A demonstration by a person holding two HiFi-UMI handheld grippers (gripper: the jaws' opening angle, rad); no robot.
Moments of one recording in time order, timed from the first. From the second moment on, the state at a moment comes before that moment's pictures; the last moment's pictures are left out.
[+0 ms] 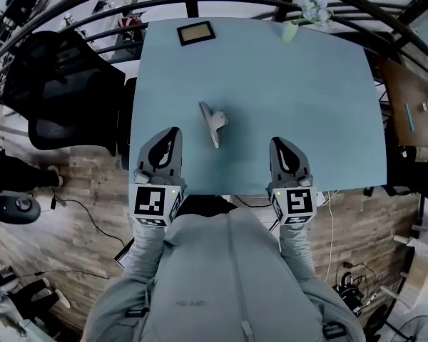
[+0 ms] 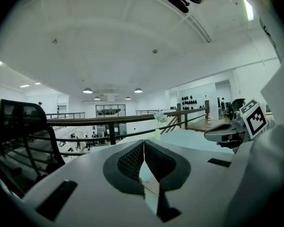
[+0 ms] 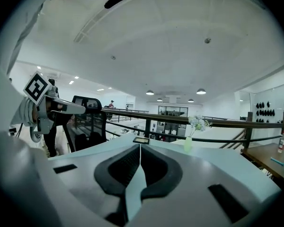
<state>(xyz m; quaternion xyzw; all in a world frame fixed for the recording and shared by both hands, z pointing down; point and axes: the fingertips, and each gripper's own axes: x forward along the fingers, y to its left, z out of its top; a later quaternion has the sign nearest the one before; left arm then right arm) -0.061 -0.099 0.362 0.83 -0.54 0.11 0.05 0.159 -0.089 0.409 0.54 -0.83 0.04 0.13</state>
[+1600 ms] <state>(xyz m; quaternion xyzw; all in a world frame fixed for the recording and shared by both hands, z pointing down) -0.117 -0.165 0.372 0.83 -0.55 0.09 0.05 0.081 -0.171 0.416 0.49 -0.86 0.07 0.12</state>
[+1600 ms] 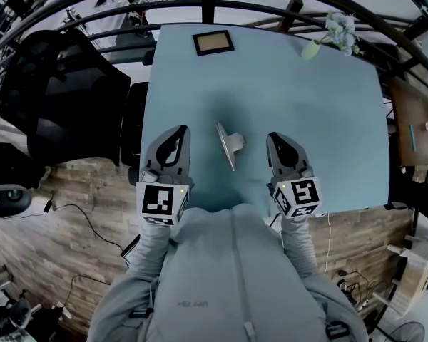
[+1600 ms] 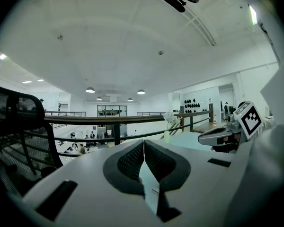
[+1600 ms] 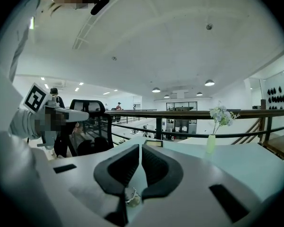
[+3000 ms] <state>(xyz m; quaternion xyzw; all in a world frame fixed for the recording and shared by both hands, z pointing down) -0.111 -0.193 0.412 0.83 -0.53 0.11 0.10 0.036 -0.194 0.546 0.39 -0.88 0.22 0.19</state>
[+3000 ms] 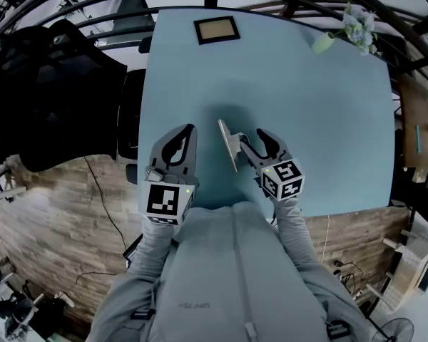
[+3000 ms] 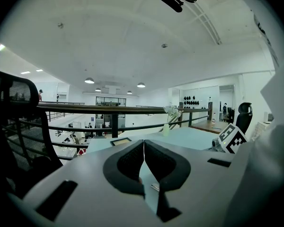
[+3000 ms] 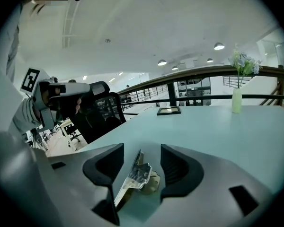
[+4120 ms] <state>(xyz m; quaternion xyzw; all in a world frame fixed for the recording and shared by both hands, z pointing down) -0.119 -0.207 0.432 0.84 -0.52 0.12 0.12 0.011 -0.183 0.625 0.36 -0.86 0.26 0.26</state>
